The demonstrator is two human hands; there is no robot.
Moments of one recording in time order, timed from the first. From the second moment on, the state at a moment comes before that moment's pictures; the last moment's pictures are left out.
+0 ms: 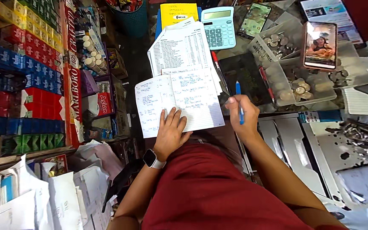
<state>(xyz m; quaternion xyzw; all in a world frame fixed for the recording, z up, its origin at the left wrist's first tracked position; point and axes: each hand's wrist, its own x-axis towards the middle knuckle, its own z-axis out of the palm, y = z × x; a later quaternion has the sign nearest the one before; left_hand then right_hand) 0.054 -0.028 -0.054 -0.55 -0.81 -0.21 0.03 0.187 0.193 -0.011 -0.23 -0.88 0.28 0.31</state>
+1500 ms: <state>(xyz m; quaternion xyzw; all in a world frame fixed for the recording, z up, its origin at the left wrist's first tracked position) 0.059 -0.041 -0.051 -0.54 -0.82 -0.22 0.00 -0.036 0.187 -0.032 0.04 -0.89 0.41 0.20</state>
